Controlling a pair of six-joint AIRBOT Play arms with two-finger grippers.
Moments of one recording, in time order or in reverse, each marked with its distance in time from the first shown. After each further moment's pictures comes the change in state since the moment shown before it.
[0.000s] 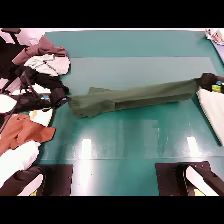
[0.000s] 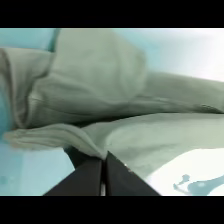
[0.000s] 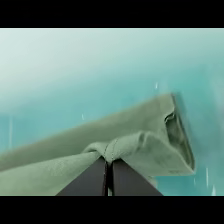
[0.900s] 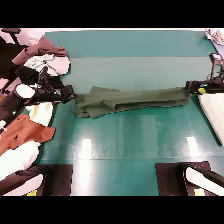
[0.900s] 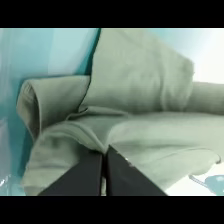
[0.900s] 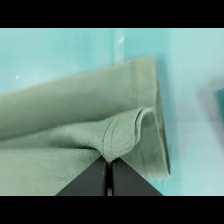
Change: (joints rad) left arm 0.000 -0.266 0.093 -0.076 0.120 0.159; right arm 0.076 -0.179 0.053 -0.297 -0.009 0.085
